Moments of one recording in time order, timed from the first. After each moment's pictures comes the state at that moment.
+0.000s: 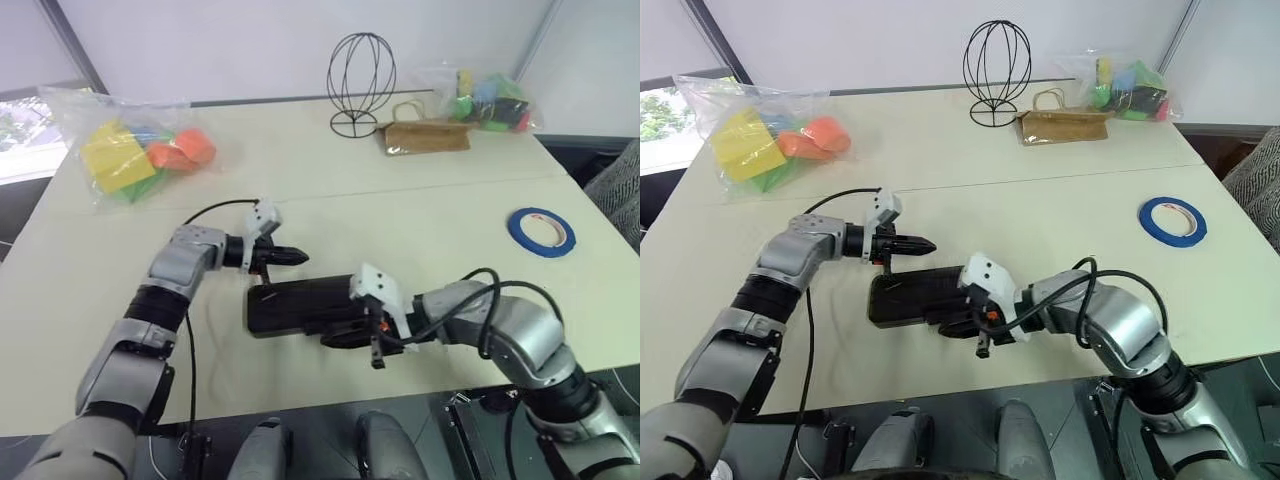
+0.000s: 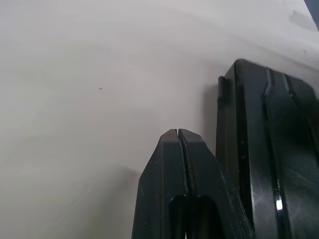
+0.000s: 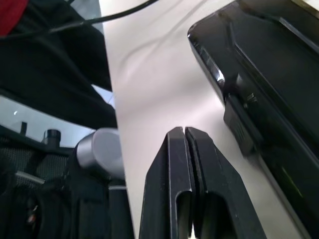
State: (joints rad) left arm -0.78 0.46 -0.24 0.51 -0.25 0.40 -1.21; right arm -0.44 -0.56 0.31 -0.52 0.55 1.15 0.85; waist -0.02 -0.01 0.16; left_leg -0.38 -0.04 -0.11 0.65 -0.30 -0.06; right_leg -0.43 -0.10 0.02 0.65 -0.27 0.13
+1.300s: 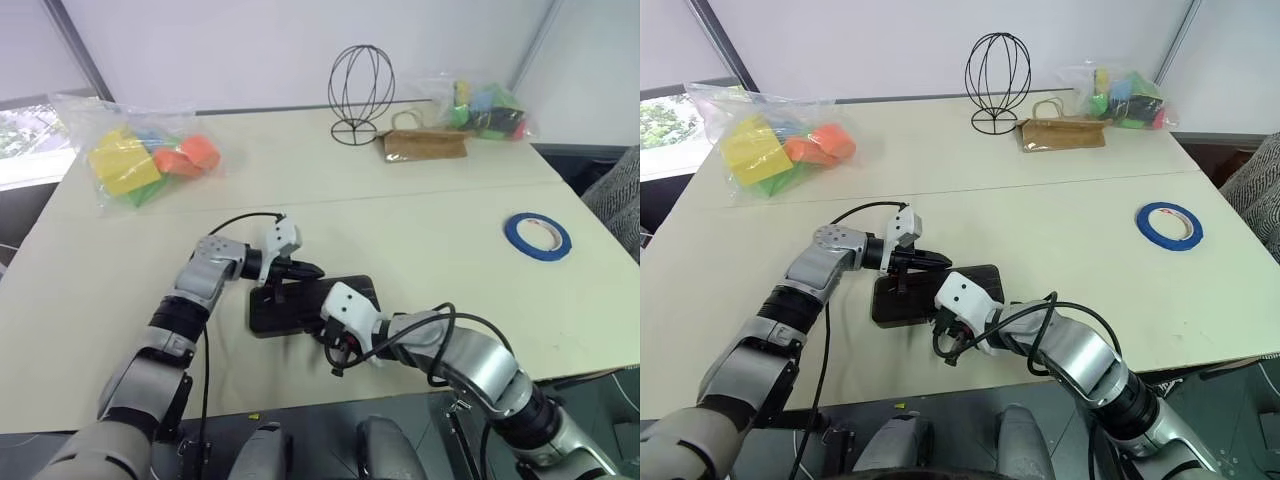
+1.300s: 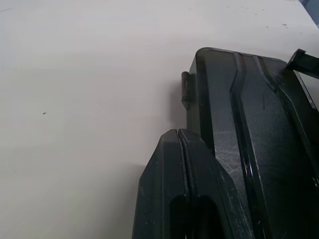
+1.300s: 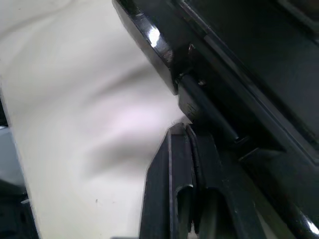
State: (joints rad) left arm -0.73 0.37 -0.26 0.54 -0.14 0.23 -1.24; right arm -0.38 -0.49 0.52 -0.55 0.34 1.12 0.46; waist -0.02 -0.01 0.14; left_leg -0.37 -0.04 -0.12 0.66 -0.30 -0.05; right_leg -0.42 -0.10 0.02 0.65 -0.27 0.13
